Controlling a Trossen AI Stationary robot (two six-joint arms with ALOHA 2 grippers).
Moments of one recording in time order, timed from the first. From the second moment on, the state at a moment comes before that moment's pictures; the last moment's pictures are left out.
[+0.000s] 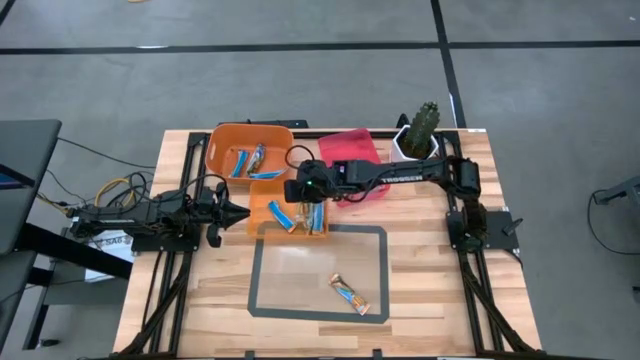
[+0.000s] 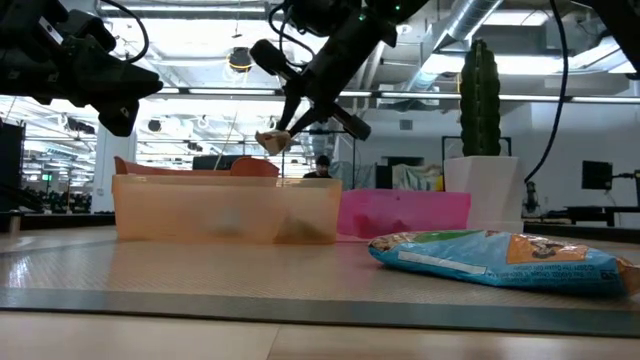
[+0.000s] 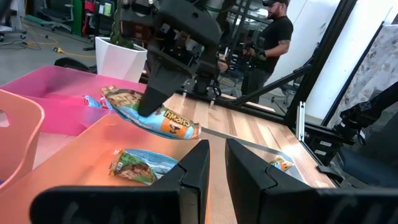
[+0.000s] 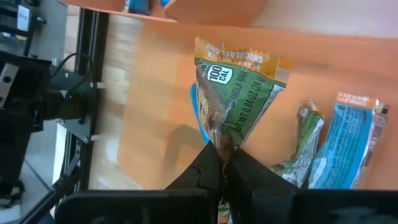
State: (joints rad) left arm 0.01 0.01 0.03 -0.02 -0.01 -0.30; right arm -0.10 2.02 1.65 -0.51 0.05 1.21
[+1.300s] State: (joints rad) left arm 0.01 0.01 0.03 -0.02 -0.01 -0.30; right arm -0.11 2.12 1.66 -0.52 0.02 1.28
